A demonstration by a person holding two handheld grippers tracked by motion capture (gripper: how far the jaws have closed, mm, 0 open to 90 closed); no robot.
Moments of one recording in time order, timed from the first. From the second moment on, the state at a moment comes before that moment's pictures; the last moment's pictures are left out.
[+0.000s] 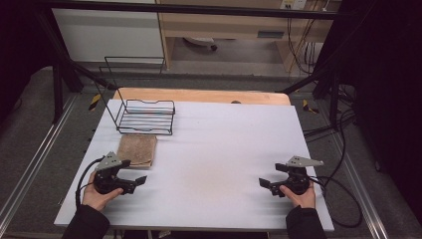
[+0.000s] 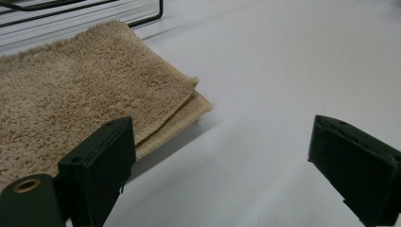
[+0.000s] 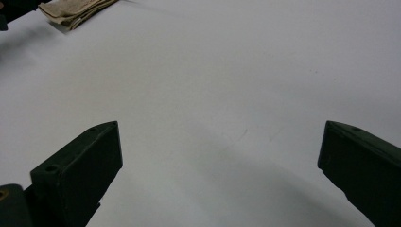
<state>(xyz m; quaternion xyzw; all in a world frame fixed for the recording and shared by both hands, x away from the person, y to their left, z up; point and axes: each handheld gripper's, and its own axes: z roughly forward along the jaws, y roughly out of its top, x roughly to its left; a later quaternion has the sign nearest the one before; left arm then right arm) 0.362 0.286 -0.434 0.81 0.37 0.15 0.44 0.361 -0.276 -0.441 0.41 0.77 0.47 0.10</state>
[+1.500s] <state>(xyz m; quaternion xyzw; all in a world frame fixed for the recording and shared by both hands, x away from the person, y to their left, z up) 0.407 0.250 -0.428 0.83 0.40 0.16 0.35 0.360 -0.275 -0.441 0.42 0.78 0.46 0.11</state>
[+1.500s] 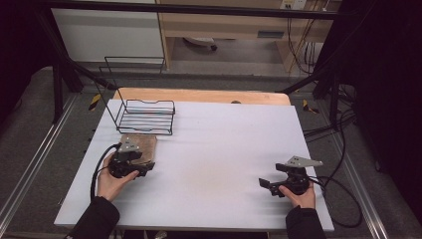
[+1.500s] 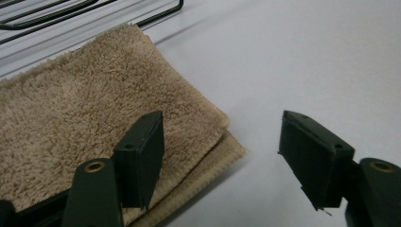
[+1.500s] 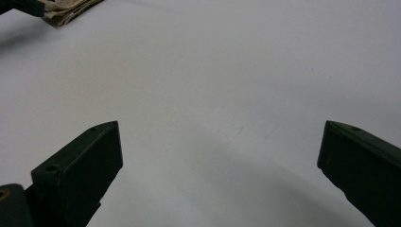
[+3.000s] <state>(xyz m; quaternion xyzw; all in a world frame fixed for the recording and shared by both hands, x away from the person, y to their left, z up) 0.424 0.233 -0.439 0.84 0.42 0.21 0.27 0.361 -0.275 -0.441 0.42 0.77 0.46 0.11</state>
